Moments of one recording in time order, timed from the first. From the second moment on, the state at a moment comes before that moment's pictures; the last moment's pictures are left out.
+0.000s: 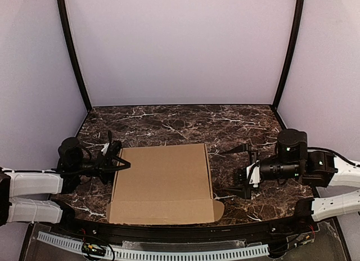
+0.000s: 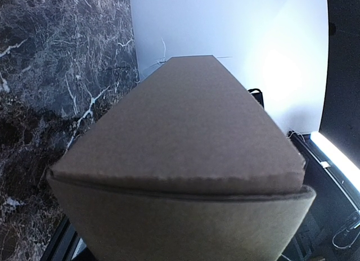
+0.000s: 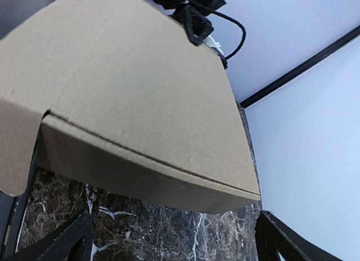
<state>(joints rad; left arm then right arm) -0.36 1.06 0.21 0.73 1.21 -1.38 1.07 0.79 0.64 -0.22 -0.22 -0.85</state>
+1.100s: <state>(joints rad) -0.35 0.96 0.24 0.47 1.29 -1.29 1.41 0.96 0.42 0.35 0.24 -1.45</state>
